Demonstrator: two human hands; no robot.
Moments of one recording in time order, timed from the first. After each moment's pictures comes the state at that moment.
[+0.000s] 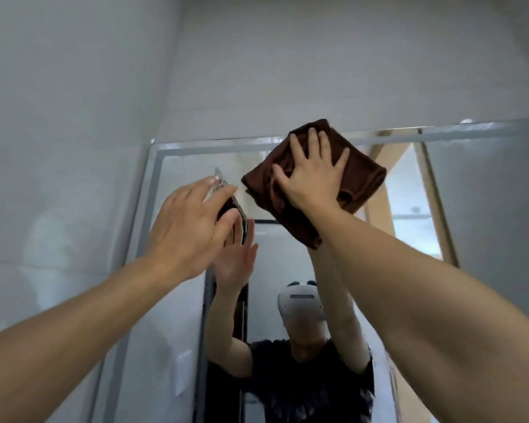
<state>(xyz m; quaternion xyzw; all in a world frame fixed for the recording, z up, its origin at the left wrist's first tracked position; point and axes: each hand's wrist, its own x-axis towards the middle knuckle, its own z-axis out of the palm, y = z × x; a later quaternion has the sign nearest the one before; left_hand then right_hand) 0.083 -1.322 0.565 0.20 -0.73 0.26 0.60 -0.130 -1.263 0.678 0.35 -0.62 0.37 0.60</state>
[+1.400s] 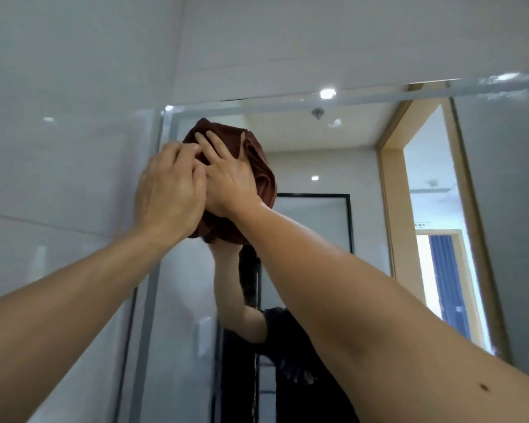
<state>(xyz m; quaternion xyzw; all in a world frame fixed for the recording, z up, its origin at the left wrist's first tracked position) 0.114 -1.366 0.563 0.24 -0.66 0.19 0.69 -0.007 -1.381 0.621 0.57 -0.52 0.21 0.60</state>
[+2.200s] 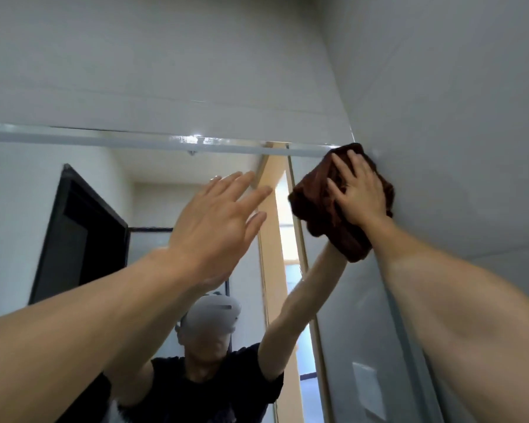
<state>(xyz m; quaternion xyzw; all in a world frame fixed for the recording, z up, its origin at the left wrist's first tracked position) -0.159 -1.137 0.589 0.02 -0.78 0.29 0.55 -0.431 -0.978 0.654 0.28 -0.66 0.34 0.61</state>
